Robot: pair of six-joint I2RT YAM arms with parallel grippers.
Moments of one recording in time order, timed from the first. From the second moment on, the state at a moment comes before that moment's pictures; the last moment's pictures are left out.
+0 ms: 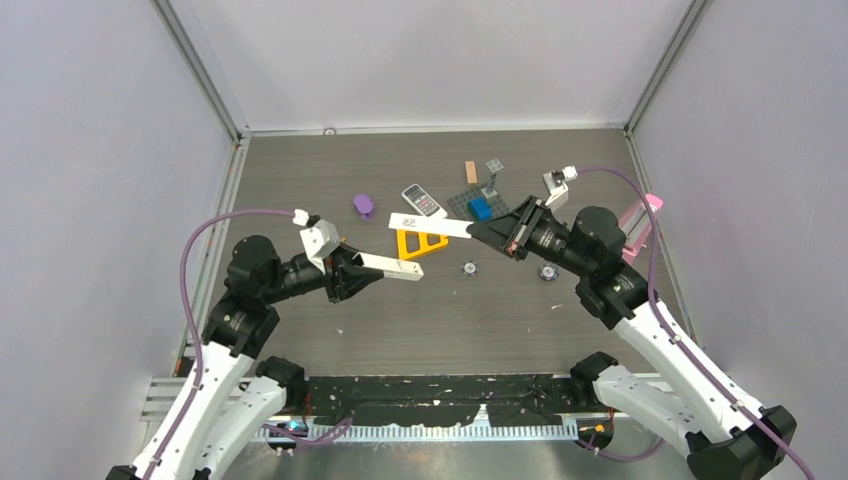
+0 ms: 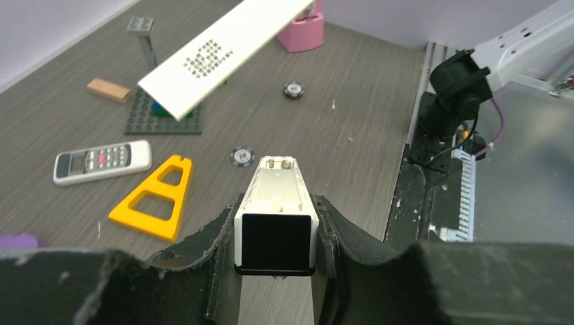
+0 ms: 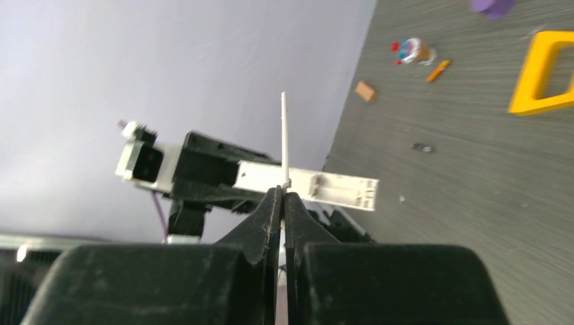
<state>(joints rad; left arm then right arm) -0.37 0.63 0.71 -0.18 0.83 -0.02 0.53 0.82 0.79 0.01 -0.44 1.16</state>
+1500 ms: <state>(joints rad) -0.37 0.59 0.67 -0.20 0.86 -0.08 0.33 0.87 0.49 -0.24 -0.18 0.74</state>
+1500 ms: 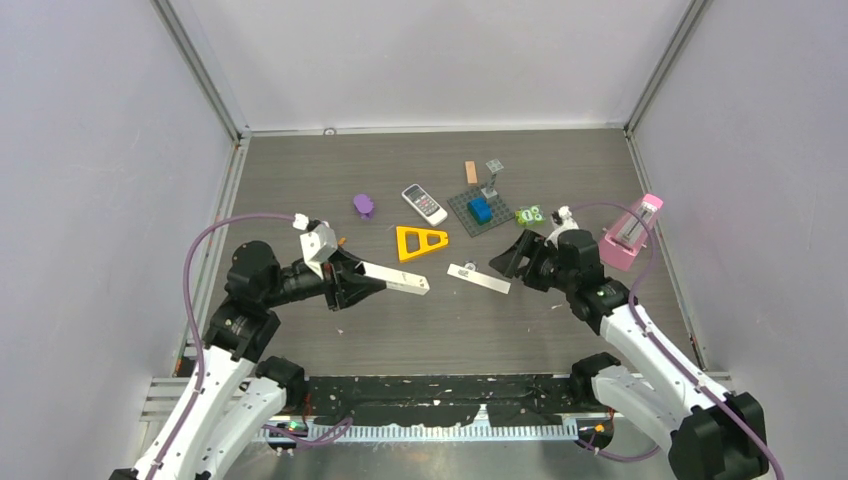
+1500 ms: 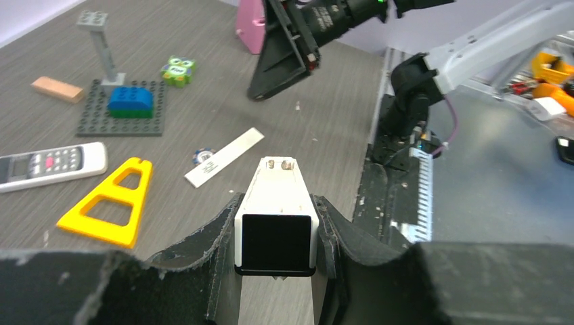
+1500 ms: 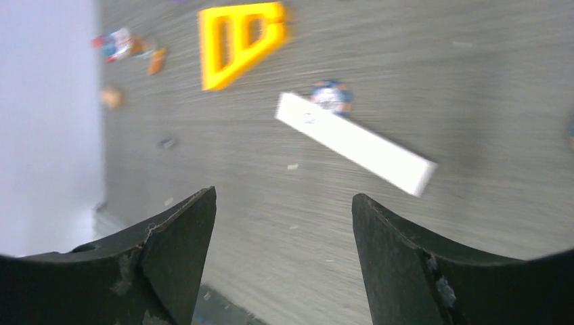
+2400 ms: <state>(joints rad) -0.37 0.64 0.69 0.01 1.28 -0.26 1.08 1.06 1.09 -0.30 -0.52 0.05</state>
